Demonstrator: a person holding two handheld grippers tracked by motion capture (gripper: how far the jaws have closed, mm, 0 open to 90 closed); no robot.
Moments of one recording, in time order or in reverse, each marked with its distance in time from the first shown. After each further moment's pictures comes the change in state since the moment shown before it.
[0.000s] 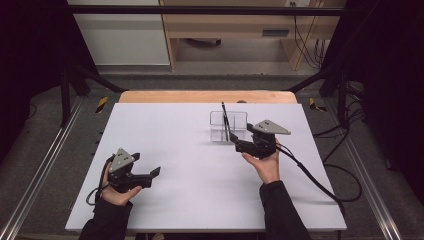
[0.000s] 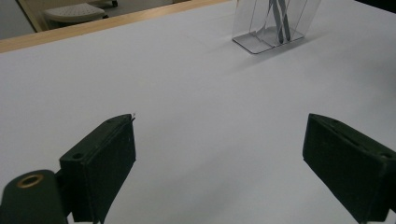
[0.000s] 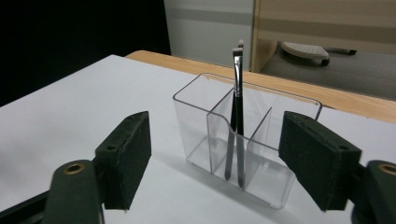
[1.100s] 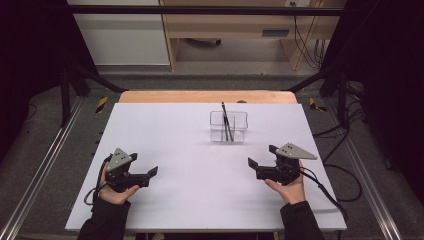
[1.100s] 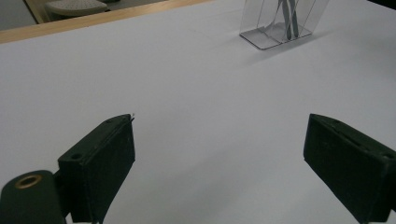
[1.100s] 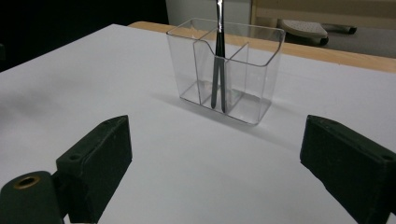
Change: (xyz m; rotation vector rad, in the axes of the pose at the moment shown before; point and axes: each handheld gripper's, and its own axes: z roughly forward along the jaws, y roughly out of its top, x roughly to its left) left arm 0.008 -0.004 0.000 0.010 0.004 -0.025; right arm -0.016 -0.045 -0.068 0.062 0.005 0.002
